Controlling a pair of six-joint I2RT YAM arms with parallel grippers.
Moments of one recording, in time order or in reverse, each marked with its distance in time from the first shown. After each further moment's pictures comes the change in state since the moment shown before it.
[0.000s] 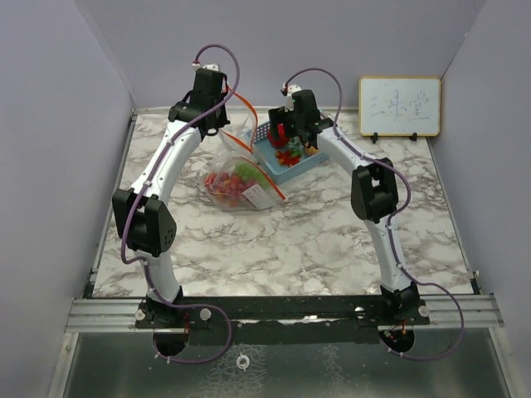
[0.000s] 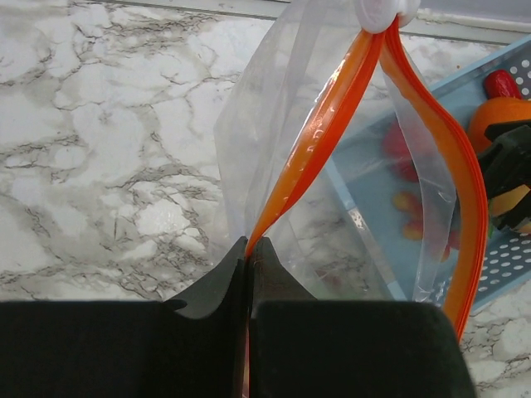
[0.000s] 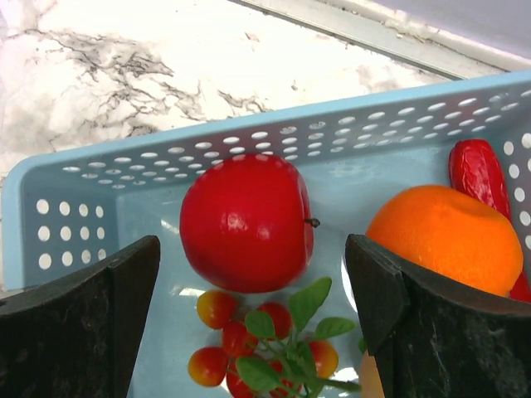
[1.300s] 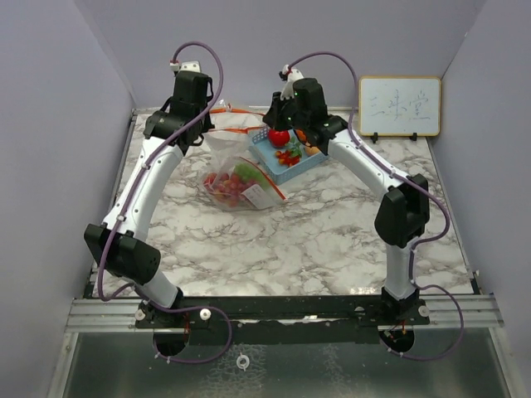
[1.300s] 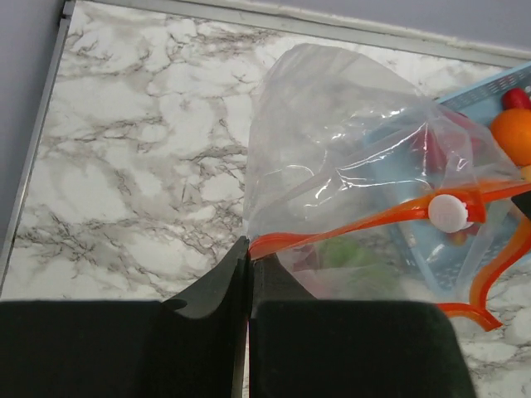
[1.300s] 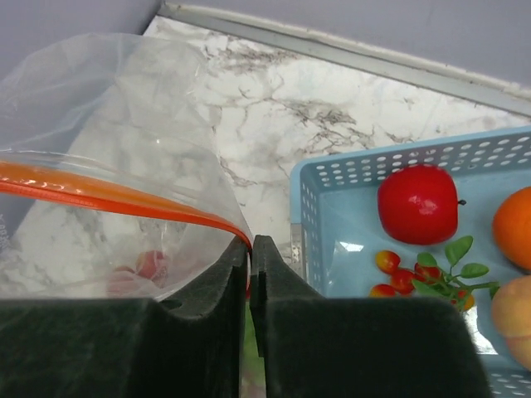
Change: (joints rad) left arm -0.020 -0.255 -0.042 -0.124 -0.126 -0.001; right arm 0.121 -0.425 -0.225 0.034 -0.045 0.204
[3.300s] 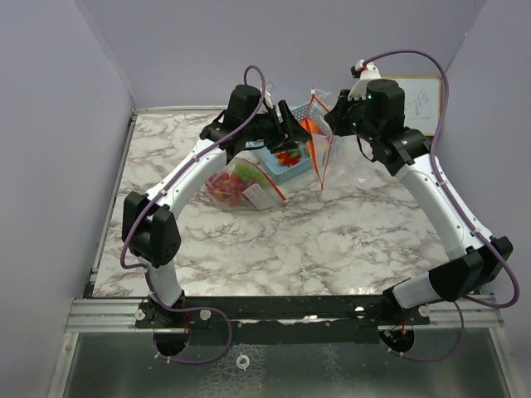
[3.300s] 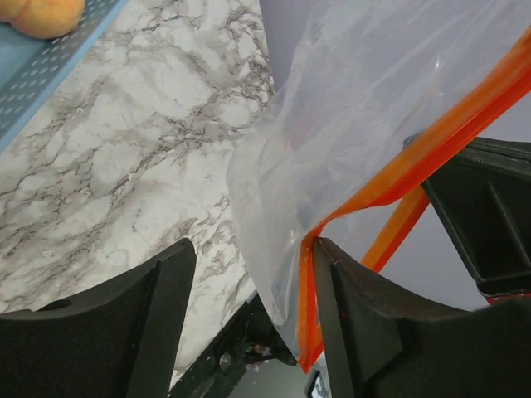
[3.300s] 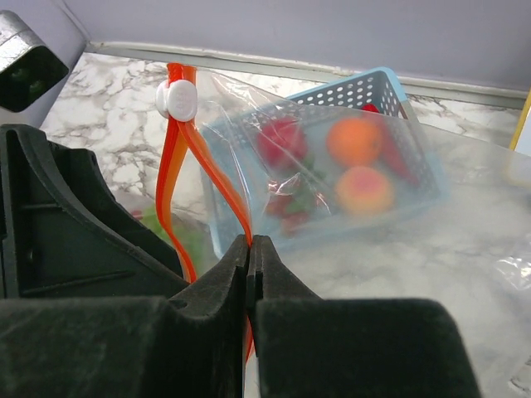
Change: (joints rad) left arm -0.205 0.208 -0.136 0.460 0.906 -0.614; right arm -0.144 -0.526 -0.298 -0.226 0.077 -0.055
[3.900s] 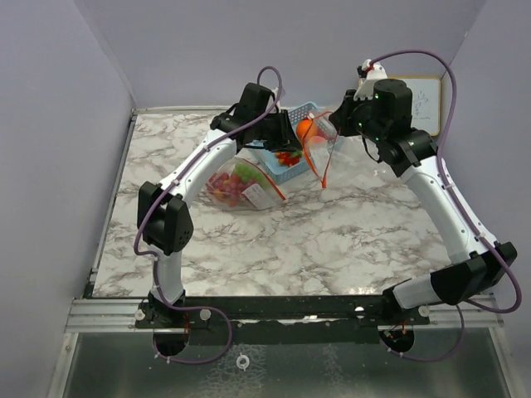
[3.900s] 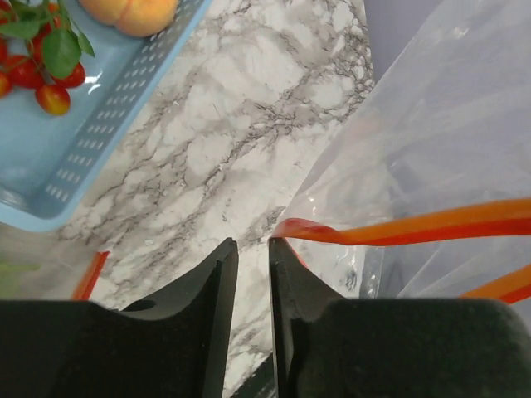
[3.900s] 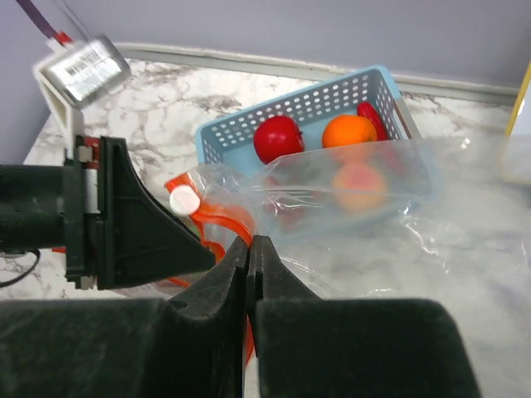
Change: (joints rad) left arm 0.000 0.134 0.201 -0.257 -0.090 0.281; right arm -0.041 -0.030 -0.018 -0.035 -0.010 0.000
